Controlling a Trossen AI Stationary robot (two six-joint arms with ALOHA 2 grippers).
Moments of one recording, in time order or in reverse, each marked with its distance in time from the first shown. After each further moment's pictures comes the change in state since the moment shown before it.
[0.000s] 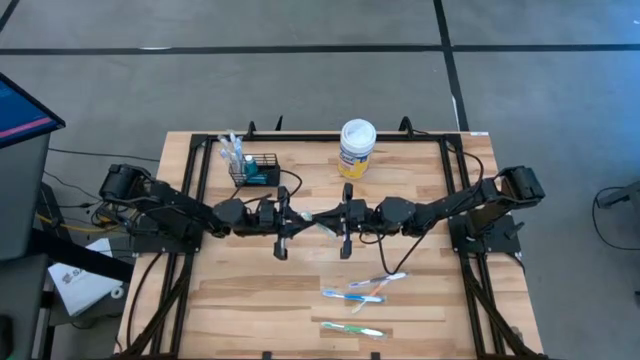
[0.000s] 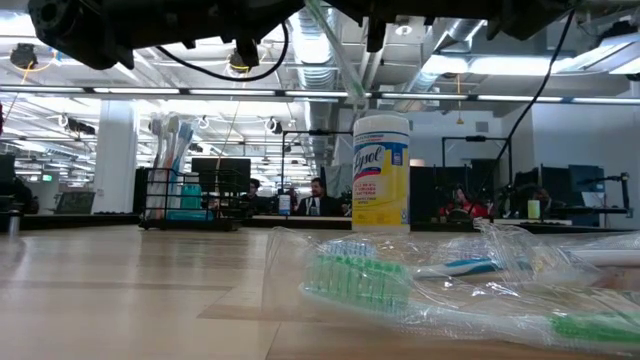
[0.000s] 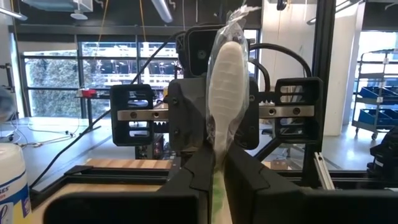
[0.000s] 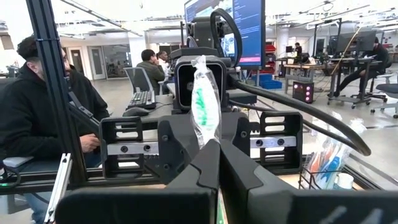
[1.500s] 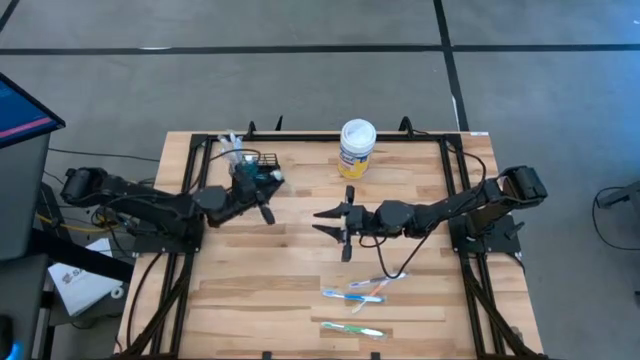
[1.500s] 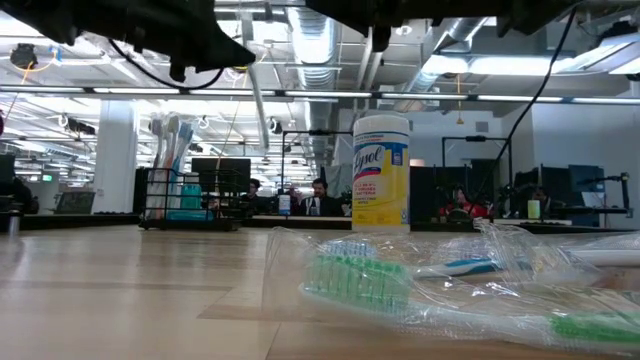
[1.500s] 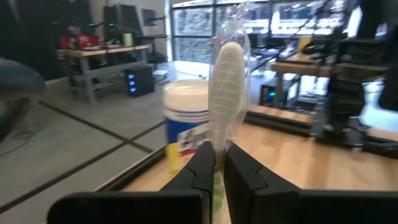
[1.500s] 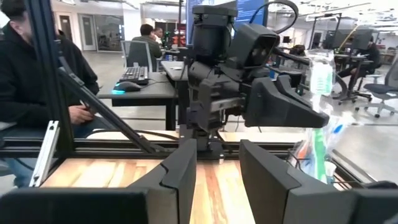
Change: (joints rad) left arm 0.076 -0.454 -0.090 -0.621 -0.509 -0.044; right arm 0.023 -0.021 -0.002 -0.102 0.040 -0.084
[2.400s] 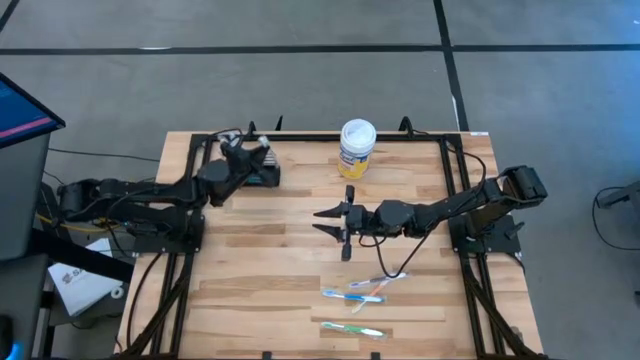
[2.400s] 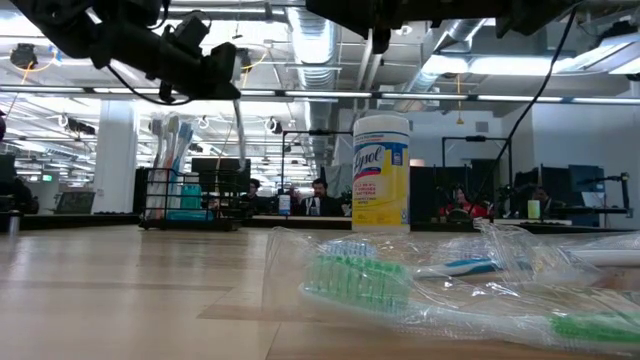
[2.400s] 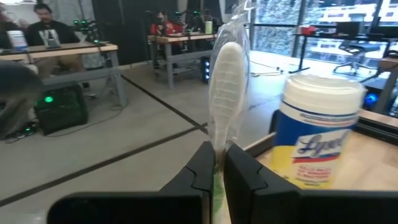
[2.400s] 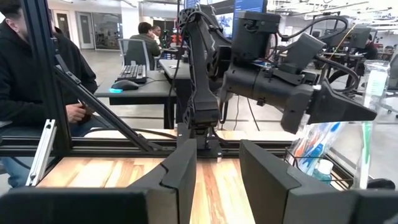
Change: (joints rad) left arm 0.349 -0.001 0.000 -0.060 0.000 -0.028; right arm -0.001 0.000 0.000 -0.006 0.000 -0.001
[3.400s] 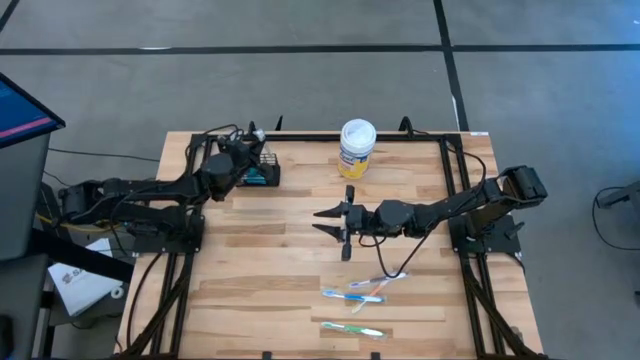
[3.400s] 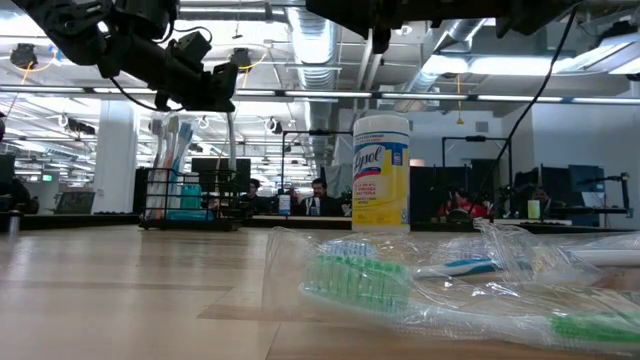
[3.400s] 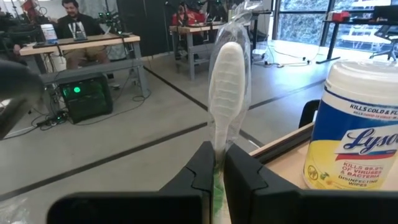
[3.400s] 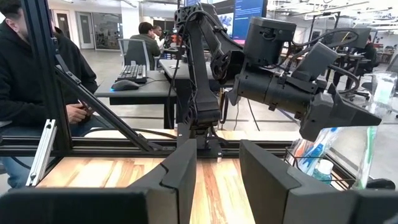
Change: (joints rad) left arm 0.098 0.037 0.001 -0.012 0.001 0.000; right arm 0.000 0.000 0.000 0.000 0.000 0.000
